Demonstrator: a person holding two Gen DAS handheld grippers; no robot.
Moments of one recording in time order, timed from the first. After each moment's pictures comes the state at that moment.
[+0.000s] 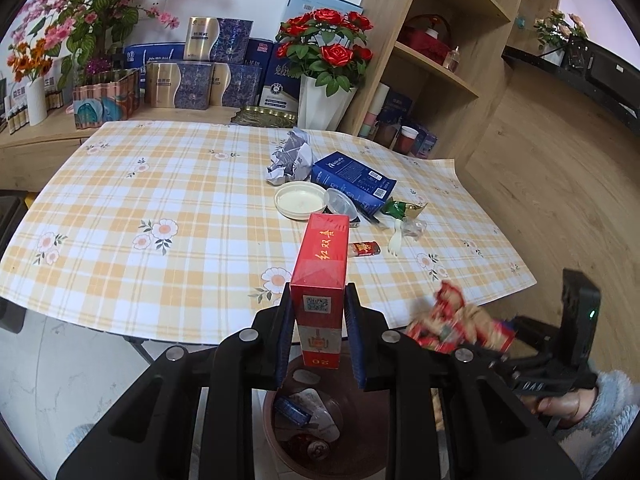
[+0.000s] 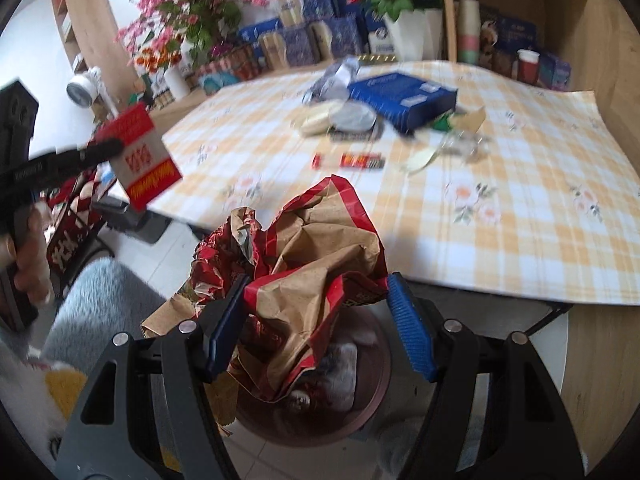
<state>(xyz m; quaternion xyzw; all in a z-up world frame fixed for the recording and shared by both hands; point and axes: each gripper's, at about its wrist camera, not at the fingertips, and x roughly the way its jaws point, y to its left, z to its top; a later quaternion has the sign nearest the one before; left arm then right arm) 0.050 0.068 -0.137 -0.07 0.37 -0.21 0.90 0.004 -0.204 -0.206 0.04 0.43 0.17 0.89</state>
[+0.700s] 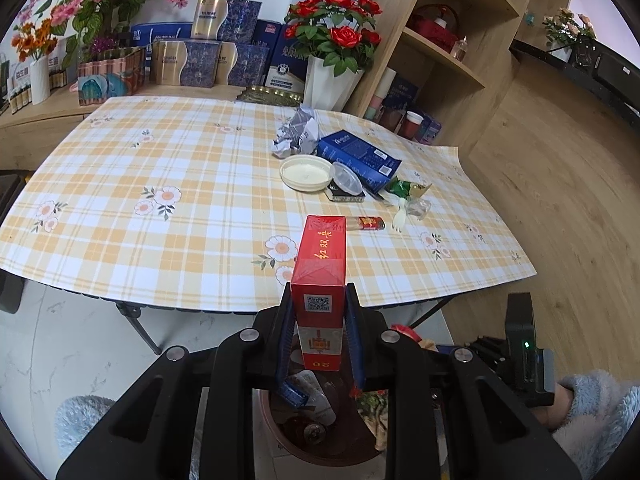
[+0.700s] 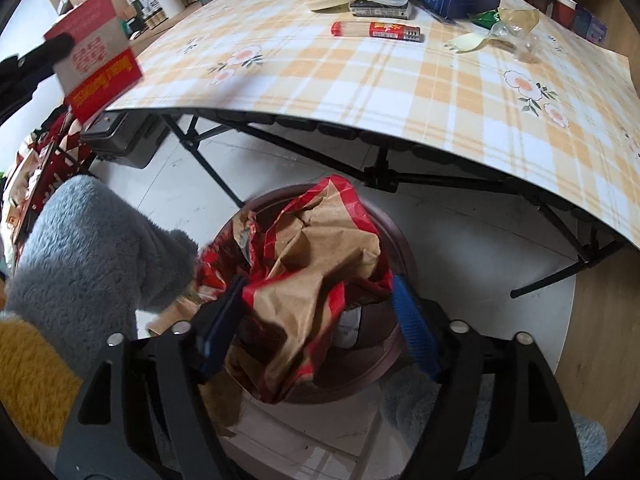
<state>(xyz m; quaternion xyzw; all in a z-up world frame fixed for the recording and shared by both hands) 0.040 0.071 -0.160 -0.08 0.40 -0.21 0.89 0.011 -0.168 -0.284 0.00 0.55 0.17 0.82</state>
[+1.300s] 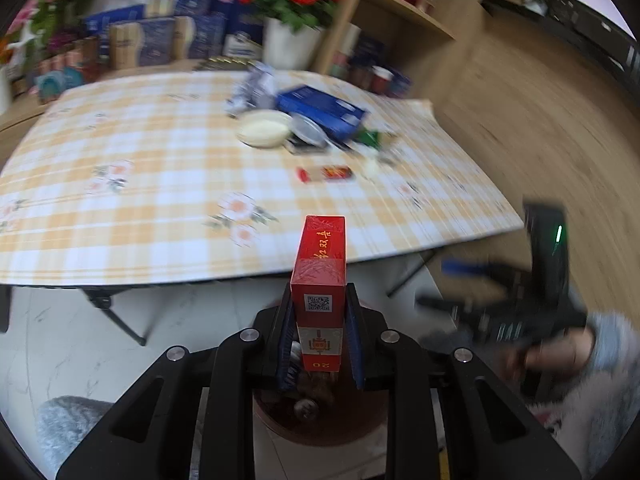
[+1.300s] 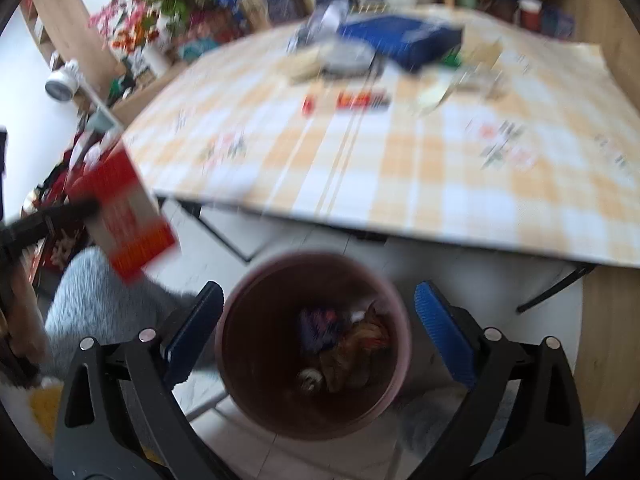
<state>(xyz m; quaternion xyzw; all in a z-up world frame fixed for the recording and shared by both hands) 0.034 0.035 -0.193 -0.03 0.43 -0.28 0.86 0.029 -0.195 -0.238 0.07 0.48 0.14 0.86</state>
